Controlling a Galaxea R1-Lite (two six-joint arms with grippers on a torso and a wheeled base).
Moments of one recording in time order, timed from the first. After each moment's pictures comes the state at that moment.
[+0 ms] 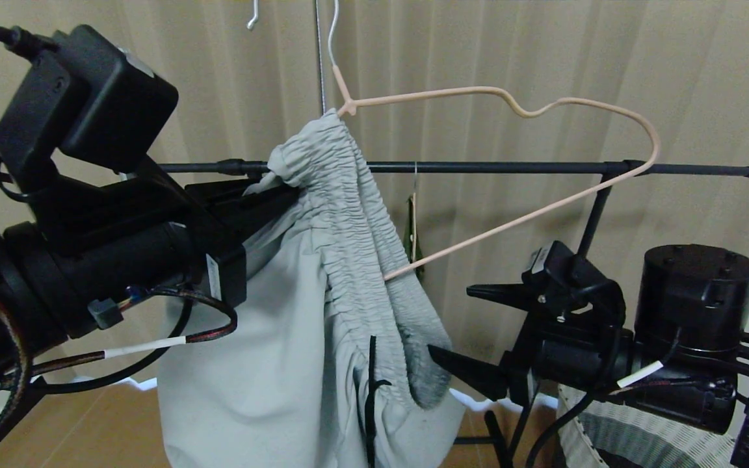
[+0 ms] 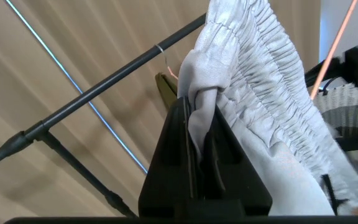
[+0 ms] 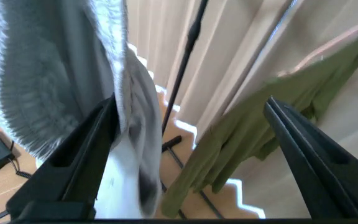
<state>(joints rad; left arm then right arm) -0.69 1.32 -0.82 -0.51 0.04 0.38 0.63 1.63 -0.56 -0.79 0.24 -0.15</state>
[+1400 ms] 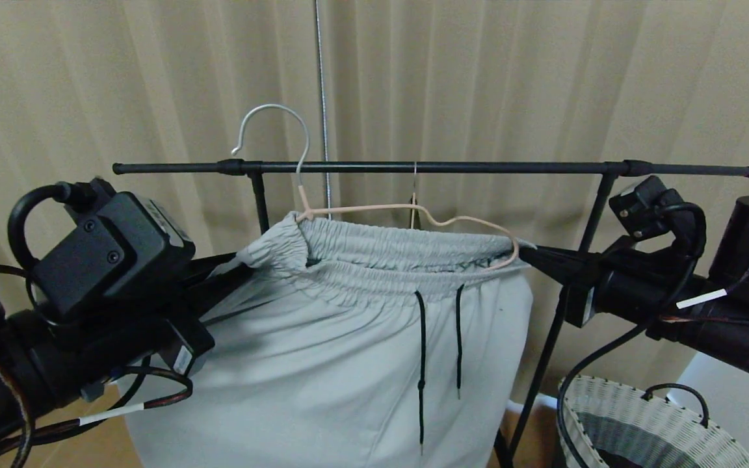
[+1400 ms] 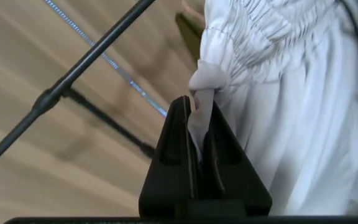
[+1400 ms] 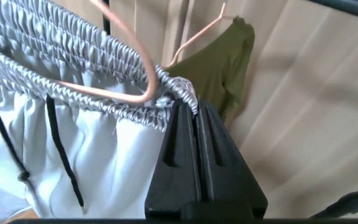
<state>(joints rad) -0.55 1.27 -0.58 -0.54 0.05 0.62 0.36 1.55 -0.61 -0.79 0.20 -0.09</state>
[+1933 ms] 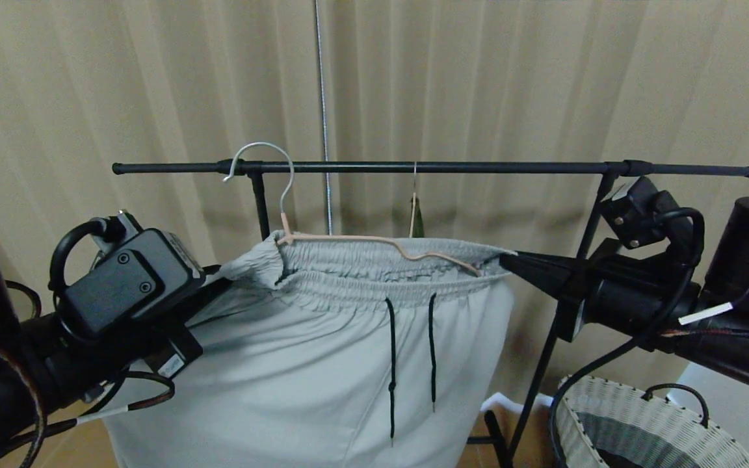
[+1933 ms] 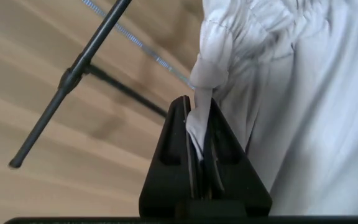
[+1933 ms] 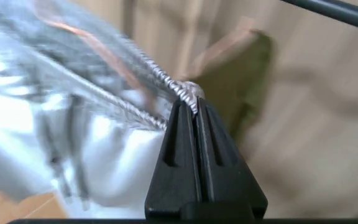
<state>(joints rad) -0.48 1.29 -0.54 -0.54 0.09 0.76 0.48 1.53 -0.60 -0.78 0.20 -0.09</state>
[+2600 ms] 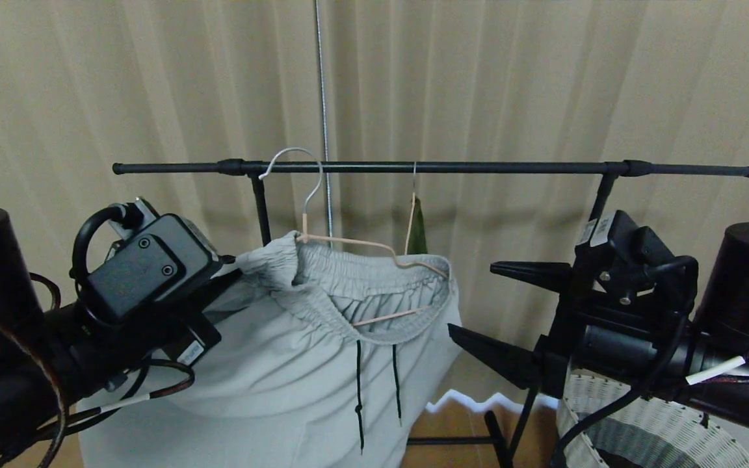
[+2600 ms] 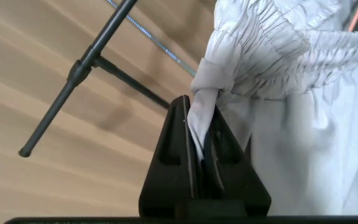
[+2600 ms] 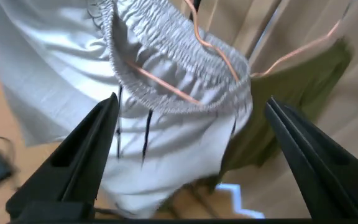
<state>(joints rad) -0.55 1.32 -0.57 -0.58 0.16 0.72 0.64 1.50 -0.57 -0.74 0.20 -0.15</state>
